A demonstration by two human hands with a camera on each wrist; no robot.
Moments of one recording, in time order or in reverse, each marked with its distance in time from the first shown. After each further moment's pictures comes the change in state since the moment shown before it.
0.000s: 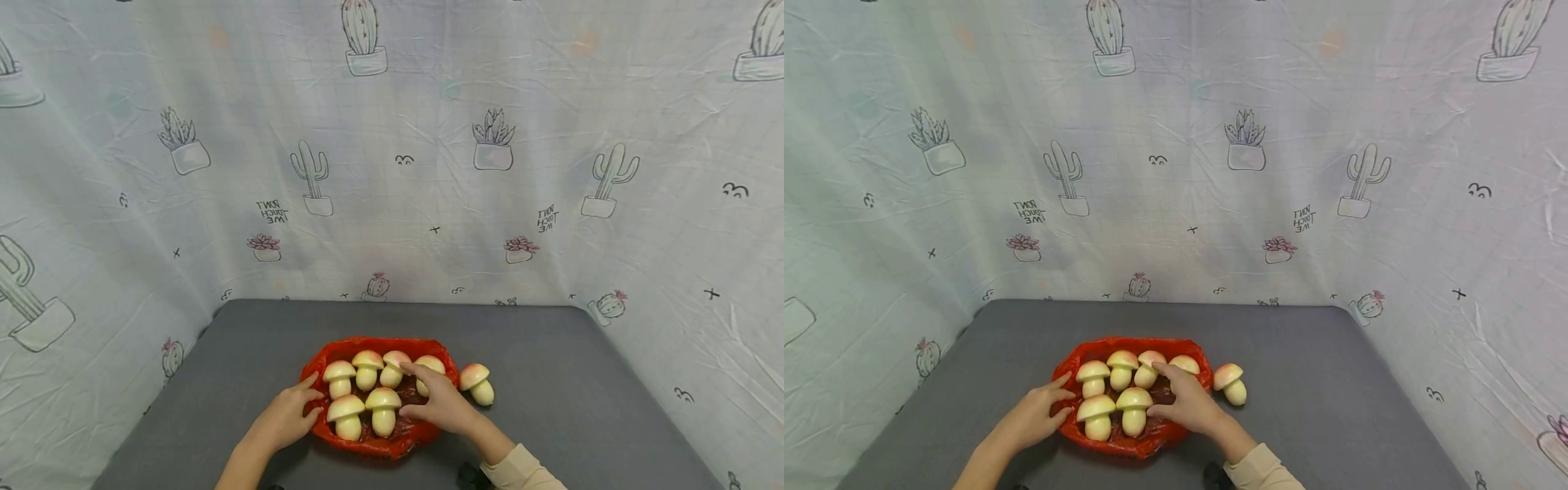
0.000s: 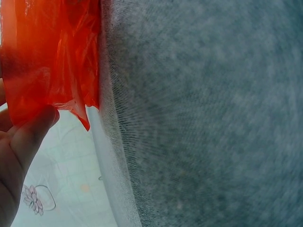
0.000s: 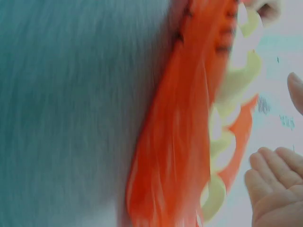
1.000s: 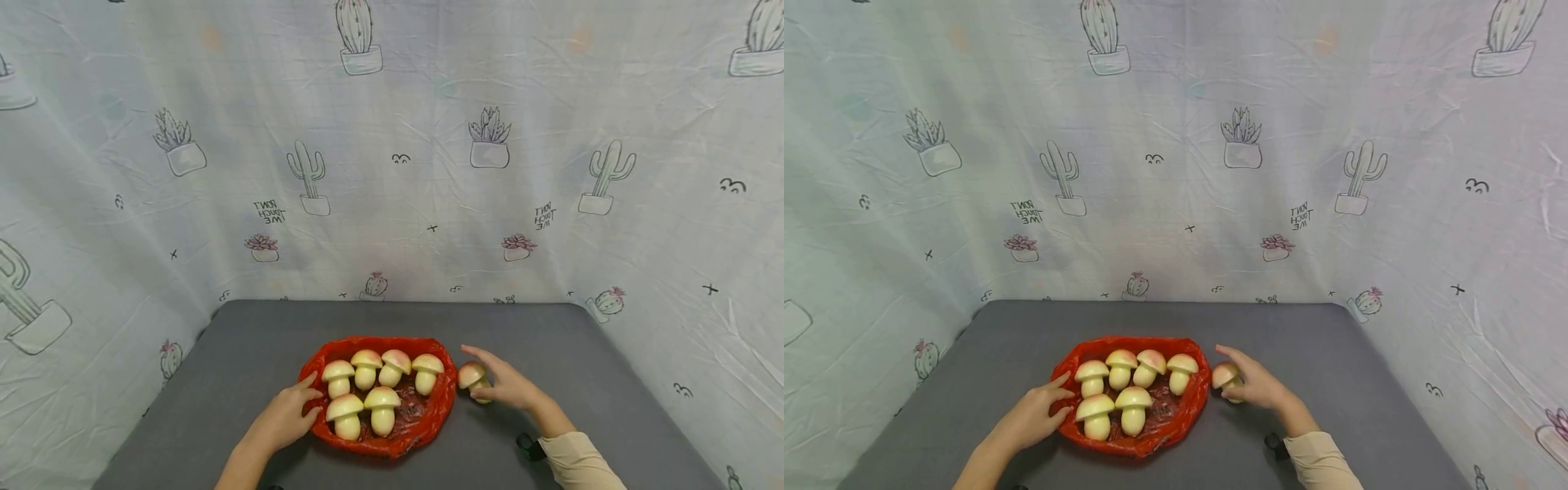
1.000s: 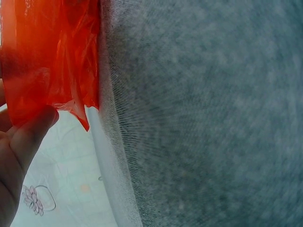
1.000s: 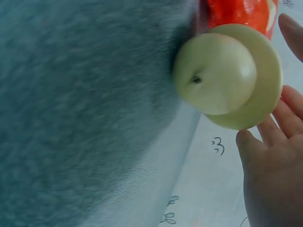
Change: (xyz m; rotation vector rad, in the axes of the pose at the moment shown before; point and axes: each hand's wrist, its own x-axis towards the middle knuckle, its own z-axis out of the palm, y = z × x) left_hand 0.001 0.000 0.001 0.011 0.004 -0.006; right_hand -0.043 0.079 -0.087 -0.075 -0.031 0.013
